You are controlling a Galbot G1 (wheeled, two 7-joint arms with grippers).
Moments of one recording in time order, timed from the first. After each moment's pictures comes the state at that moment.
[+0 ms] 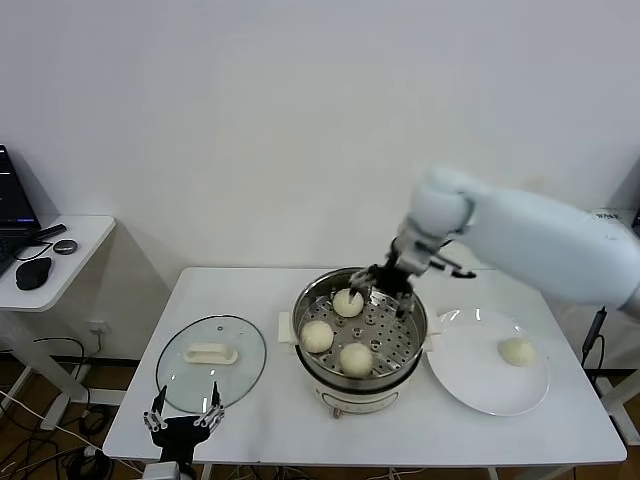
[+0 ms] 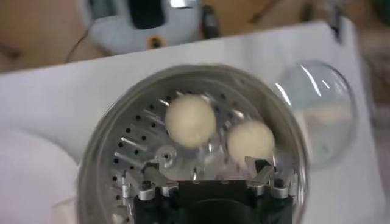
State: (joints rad) left arm 1.77 -1.60 -0.55 -2.21 0.12 0.22 -0.13; right arm 0.46 0.82 -0.99 1.46 0.11 0.32 -1.31
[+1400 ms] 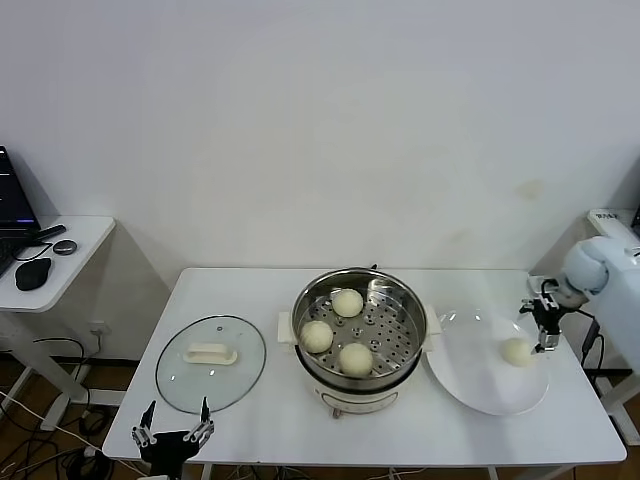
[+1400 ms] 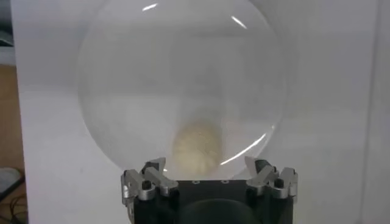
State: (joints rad) left arm 1.82 -1.58 -0.59 -2.20 0.12 0.21 -0.14; right arm -0.17 0.68 -0.34 1.00 -0.45 0.01 -1.35
